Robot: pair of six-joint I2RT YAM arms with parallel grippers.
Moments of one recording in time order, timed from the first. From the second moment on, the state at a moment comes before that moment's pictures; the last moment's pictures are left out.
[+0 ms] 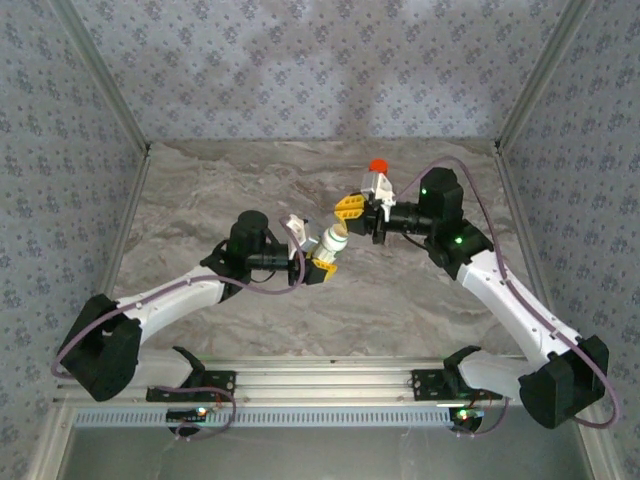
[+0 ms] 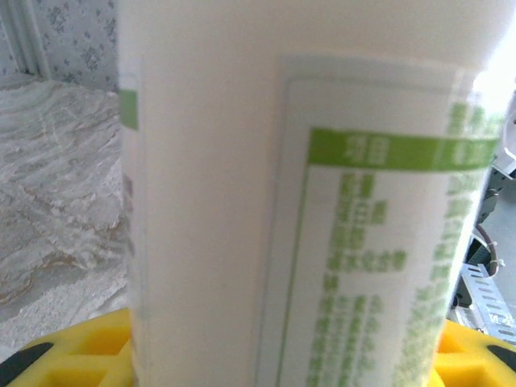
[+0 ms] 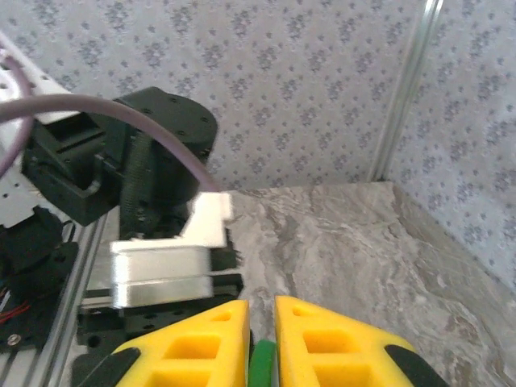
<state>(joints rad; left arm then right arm) -0.69 1.30 0.71 0.30 0.80 0.05 0.46 1.15 1.03 -0.04 -0.86 -0.25</state>
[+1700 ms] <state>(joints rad) -0.69 1.27 0.61 0.46 0.12 0.16 0.62 1.38 1.43 -0.53 -0.35 0.33</state>
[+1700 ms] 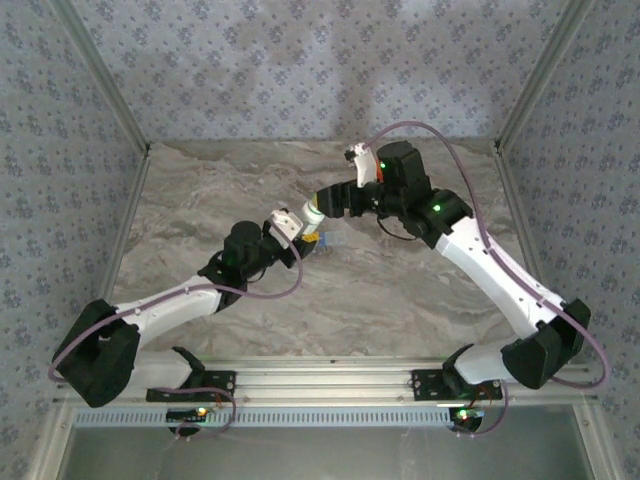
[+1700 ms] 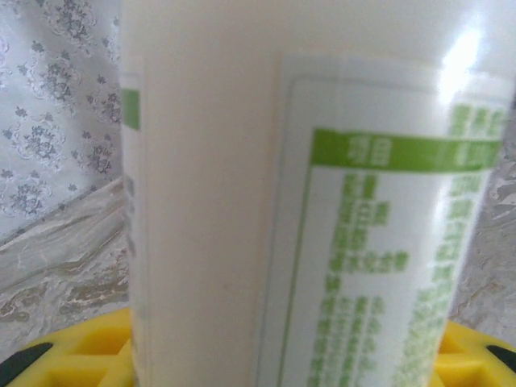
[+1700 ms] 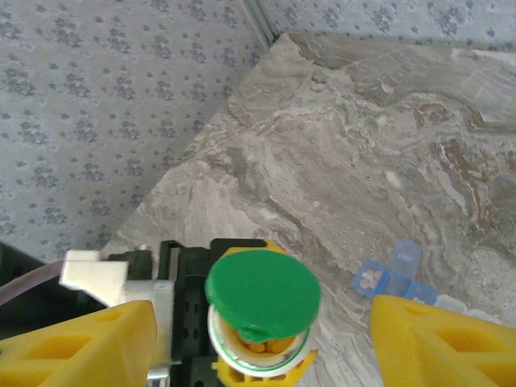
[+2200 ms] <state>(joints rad) -0.70 1.27 0.59 0.46 0.07 0.19 0.61 1.55 1.43 -0.49 -0.47 0.38</state>
